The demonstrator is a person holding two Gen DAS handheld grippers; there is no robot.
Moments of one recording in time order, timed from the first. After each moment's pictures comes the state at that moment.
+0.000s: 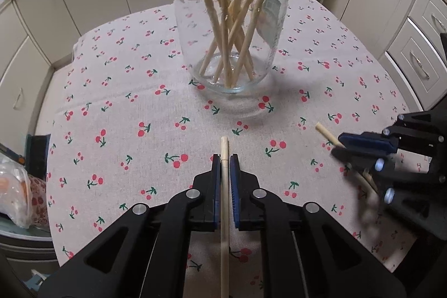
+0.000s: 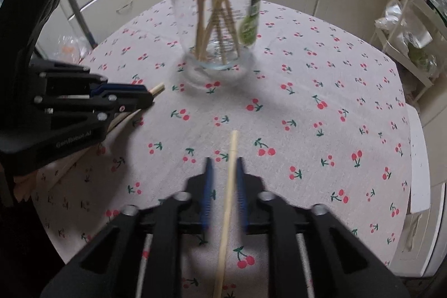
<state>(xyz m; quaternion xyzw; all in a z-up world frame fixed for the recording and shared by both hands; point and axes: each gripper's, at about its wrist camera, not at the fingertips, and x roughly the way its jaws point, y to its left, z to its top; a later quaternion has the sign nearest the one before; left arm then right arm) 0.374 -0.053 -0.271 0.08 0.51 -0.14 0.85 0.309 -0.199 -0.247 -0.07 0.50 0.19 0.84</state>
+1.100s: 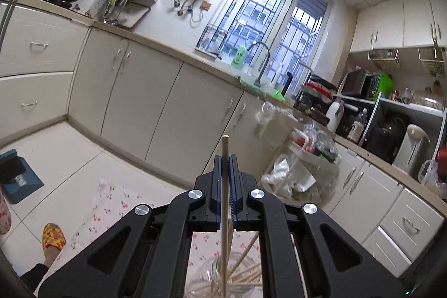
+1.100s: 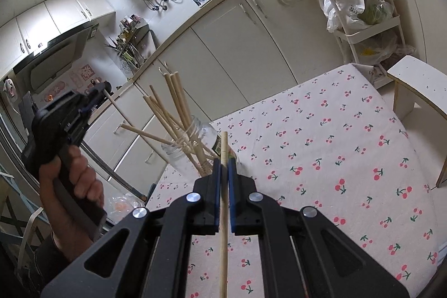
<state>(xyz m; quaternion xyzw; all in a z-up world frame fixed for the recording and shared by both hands) 0.404 0.018 -0.089 -0.21 0.11 -0.08 0.97 0.300 -0.289 -0.199 0.27 0.29 0.18 0.90</state>
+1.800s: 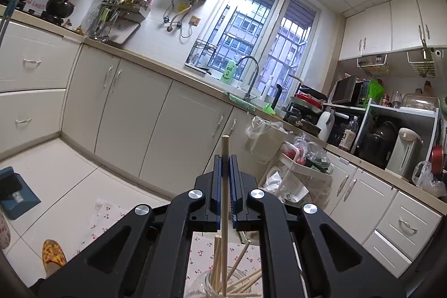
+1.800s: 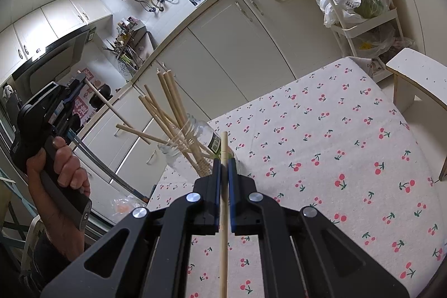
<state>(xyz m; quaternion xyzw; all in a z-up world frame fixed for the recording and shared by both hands) 0.388 0.022 -0.063 -0.20 0.07 -0.09 0.97 0.299 -0.291 -0.204 0.29 0.29 0.18 0.89</state>
